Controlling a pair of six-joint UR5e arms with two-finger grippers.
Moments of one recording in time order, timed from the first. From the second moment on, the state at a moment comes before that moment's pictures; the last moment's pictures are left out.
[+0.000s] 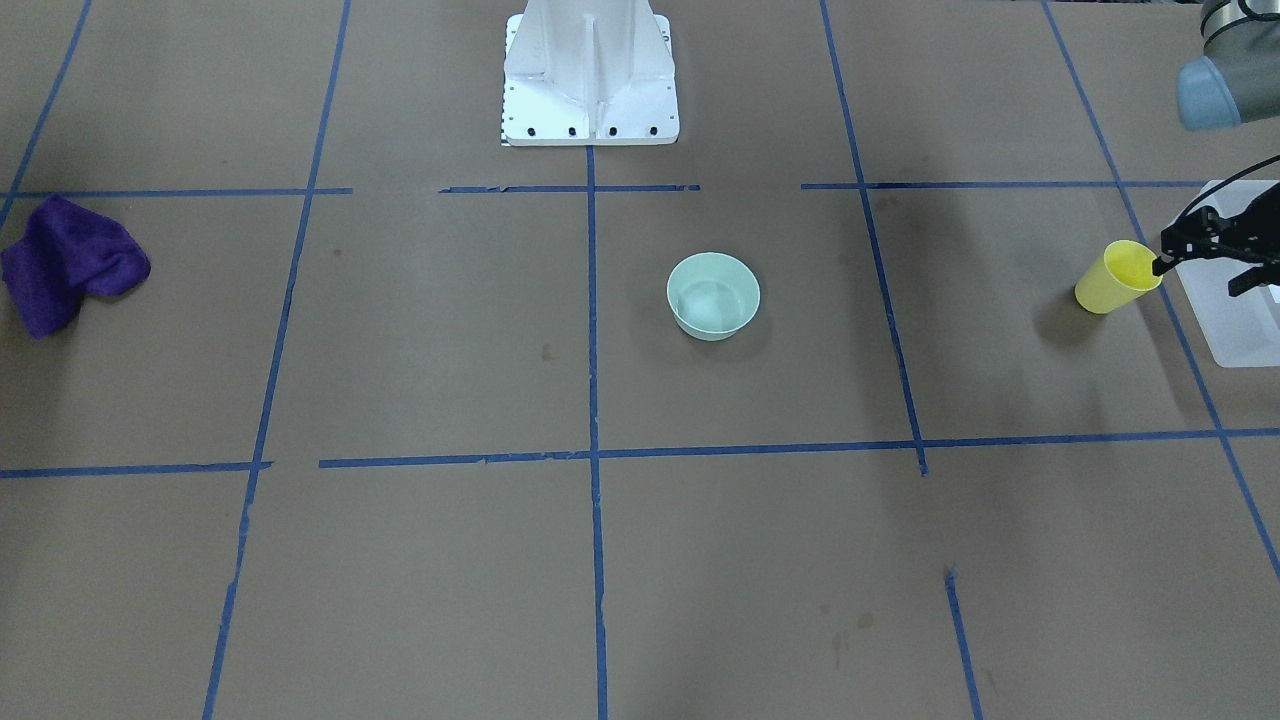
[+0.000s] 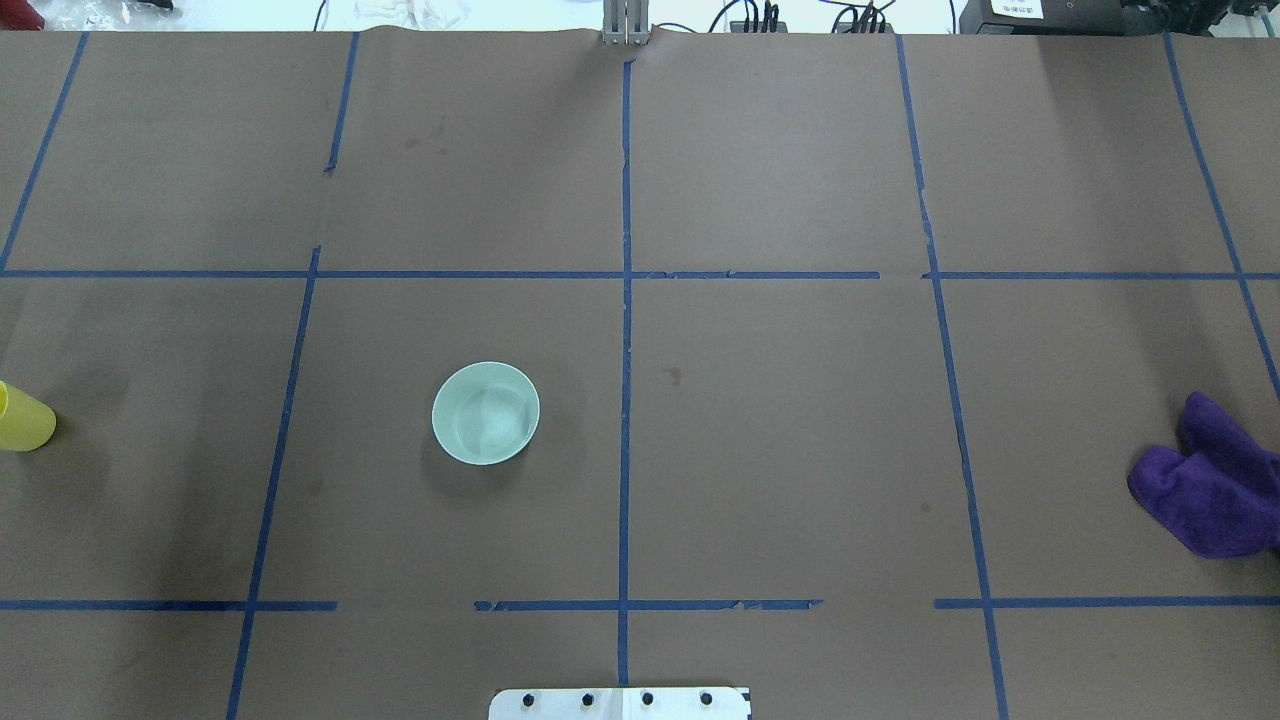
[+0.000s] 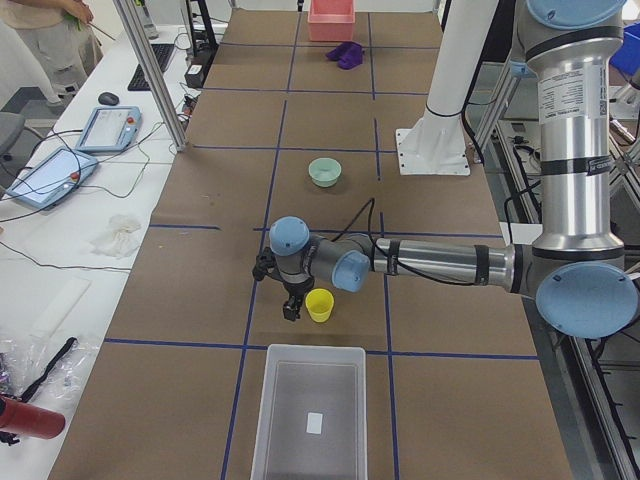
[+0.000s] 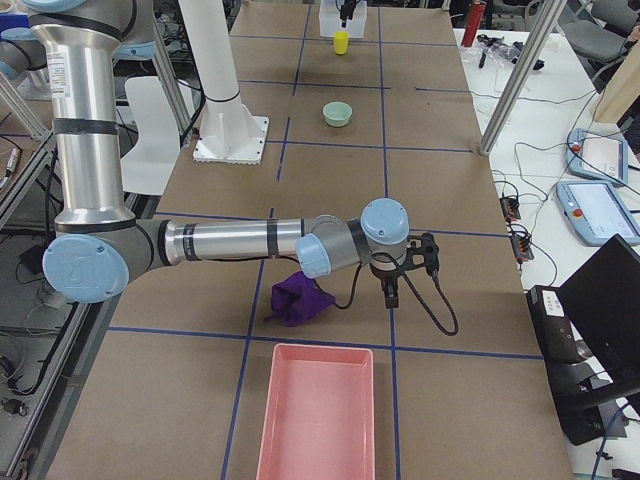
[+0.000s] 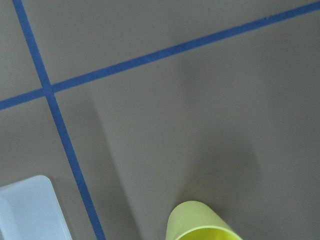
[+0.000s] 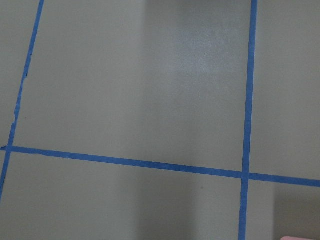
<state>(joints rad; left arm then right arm) -1.25 -1.38 -1.70 -1.95 -2.35 -0.09 1.50 -1.54 1.62 -1.28 2.44 0.24</state>
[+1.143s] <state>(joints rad) -1.21 -1.41 -1.60 -2.02 -2.34 -0.10 1.50 -1.54 1.62 -1.28 2.44 0.24</state>
